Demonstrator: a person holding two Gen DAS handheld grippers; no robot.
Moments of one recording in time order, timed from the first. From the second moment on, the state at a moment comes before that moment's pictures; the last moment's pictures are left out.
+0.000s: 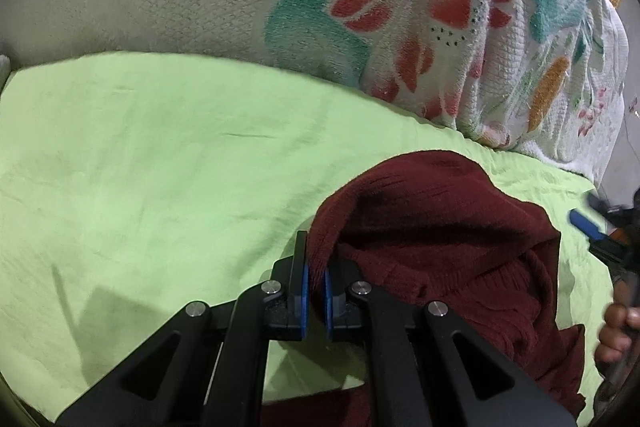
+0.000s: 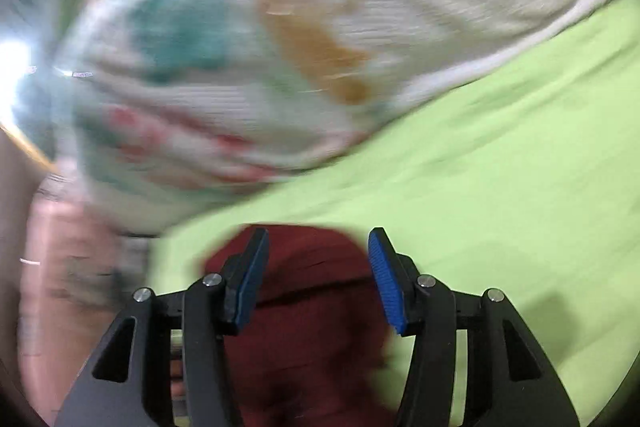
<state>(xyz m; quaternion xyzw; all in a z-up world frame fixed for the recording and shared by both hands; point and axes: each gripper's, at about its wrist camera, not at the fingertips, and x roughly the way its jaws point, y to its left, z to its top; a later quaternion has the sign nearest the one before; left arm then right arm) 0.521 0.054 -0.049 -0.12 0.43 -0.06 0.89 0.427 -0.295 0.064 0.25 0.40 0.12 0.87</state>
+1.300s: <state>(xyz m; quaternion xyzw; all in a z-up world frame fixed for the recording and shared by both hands) 0.250 0.035 -0.034 -0.01 0.42 -0.21 0.88 0.155 -0.232 0.052 0.19 0.44 0.25 0.84</state>
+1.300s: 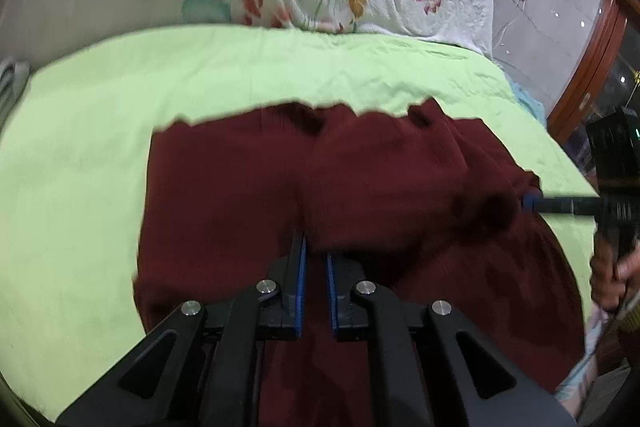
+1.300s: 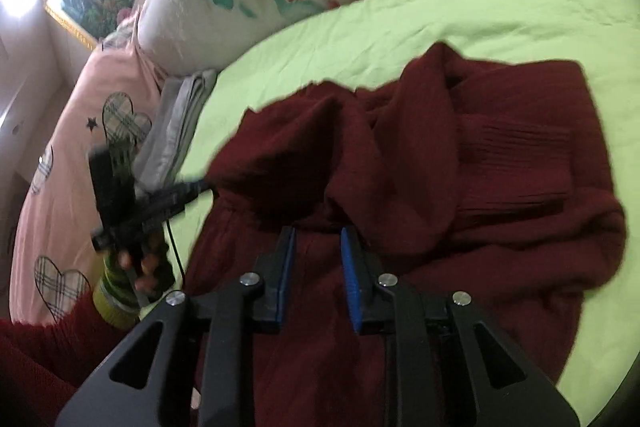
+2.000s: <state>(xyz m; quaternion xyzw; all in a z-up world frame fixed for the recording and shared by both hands) 0.340 0.067 -0.076 -0.31 0.55 -0.27 0.72 0.265 -0.179 0.058 0.03 0.47 0.22 0.85</state>
